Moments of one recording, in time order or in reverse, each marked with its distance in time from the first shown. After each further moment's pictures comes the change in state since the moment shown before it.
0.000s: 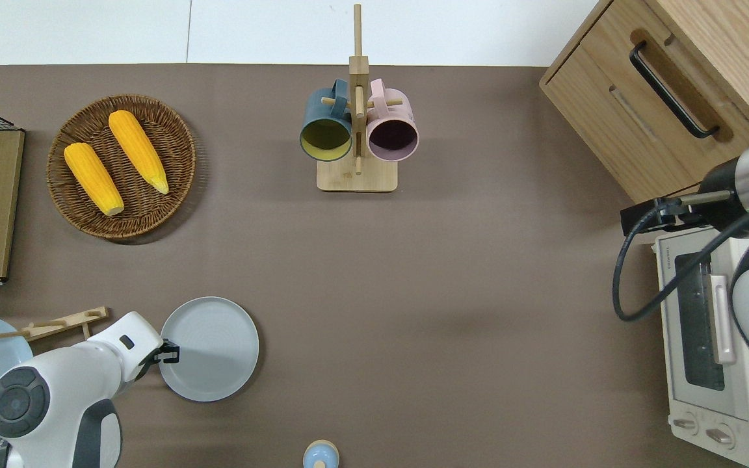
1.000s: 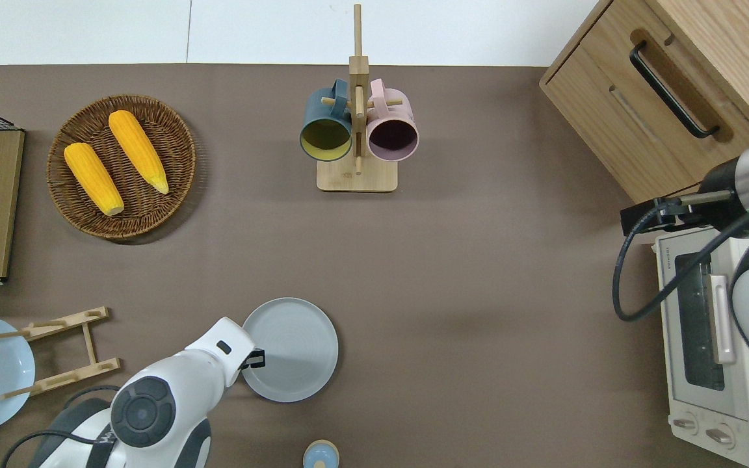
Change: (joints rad) left arm -0.343 0.033 -0.014 0.029 0.000 0.001 -0.455; right arm 0.000 0.000 0.000 0.000 0.000 0.000 0.000
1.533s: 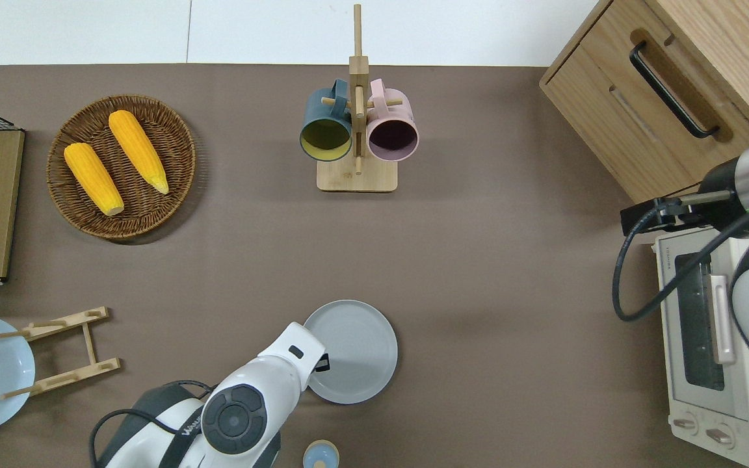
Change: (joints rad) left arm -0.227 0.114 -0.002 0.111 0.000 0.016 -0.294; right arm 0.000 0.000 0.000 0.000 0.000 0.000 0.000
